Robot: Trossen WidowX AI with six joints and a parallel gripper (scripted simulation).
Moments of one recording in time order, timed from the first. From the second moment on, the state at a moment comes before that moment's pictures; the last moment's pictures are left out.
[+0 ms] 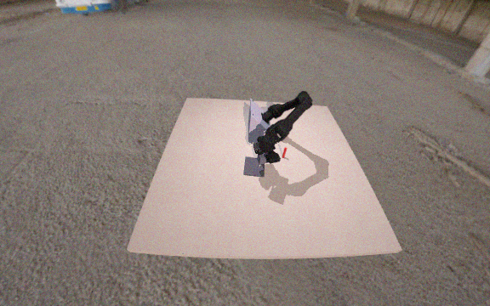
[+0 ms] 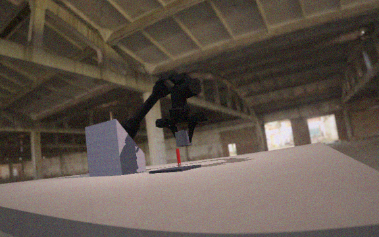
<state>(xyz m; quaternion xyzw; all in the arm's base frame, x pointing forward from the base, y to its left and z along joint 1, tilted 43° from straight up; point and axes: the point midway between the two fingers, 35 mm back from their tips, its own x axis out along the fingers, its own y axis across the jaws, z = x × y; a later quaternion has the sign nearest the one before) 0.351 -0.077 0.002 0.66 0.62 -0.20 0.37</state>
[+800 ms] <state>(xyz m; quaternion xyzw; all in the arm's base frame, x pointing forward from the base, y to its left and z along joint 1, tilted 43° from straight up) 0.346 -0.096 -0.055 0.64 0.63 -0.17 0.40</state>
